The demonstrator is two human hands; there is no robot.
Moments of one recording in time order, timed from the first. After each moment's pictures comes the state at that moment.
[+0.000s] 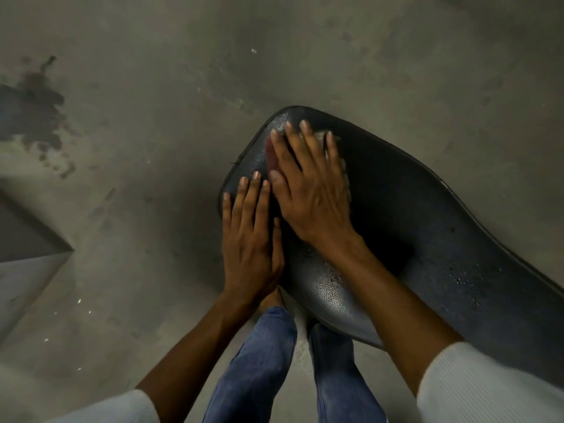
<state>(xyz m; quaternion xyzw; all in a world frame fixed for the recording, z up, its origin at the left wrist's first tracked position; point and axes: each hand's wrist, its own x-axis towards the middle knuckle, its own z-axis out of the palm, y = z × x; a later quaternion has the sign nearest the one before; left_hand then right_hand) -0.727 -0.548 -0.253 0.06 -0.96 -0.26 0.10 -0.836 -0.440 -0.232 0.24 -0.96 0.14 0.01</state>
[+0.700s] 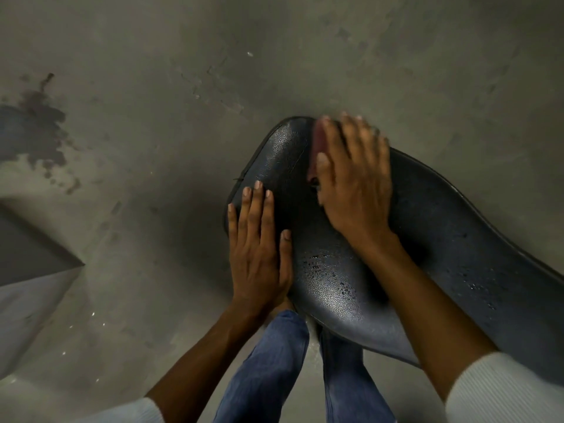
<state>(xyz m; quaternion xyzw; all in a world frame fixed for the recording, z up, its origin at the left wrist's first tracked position) -0.737 -0.553 -0.251 0.06 -0.96 -0.25 0.08 -0.869 -0.408 -0.226 0.10 -0.99 0.12 0.00</state>
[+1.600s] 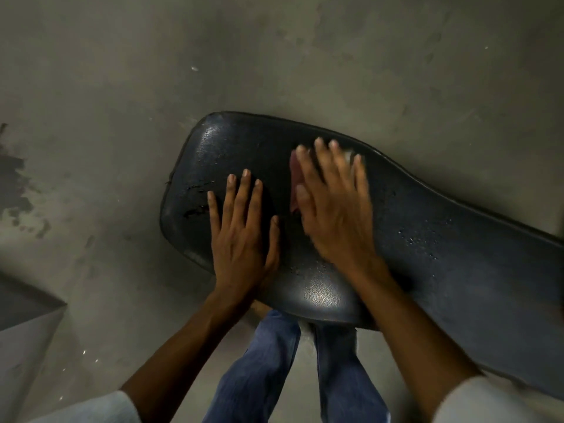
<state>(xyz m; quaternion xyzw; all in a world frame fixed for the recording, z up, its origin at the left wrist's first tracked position) -0.751 -0.492 -0.246 -0.04 -0.98 -0.17 0.06 -0.796 -0.318 -0.235 0.06 -0.99 0.12 -0.04</state>
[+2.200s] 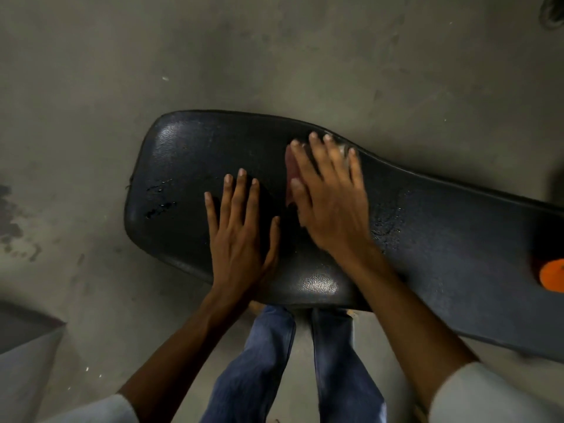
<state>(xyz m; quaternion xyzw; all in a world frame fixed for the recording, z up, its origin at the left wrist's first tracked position) -0.734 -0.445 -0.245 -0.10 -0.98 -0.16 0.04 -0.771 -0.263 -0.235 0.01 -0.99 0.14 -0.03</state>
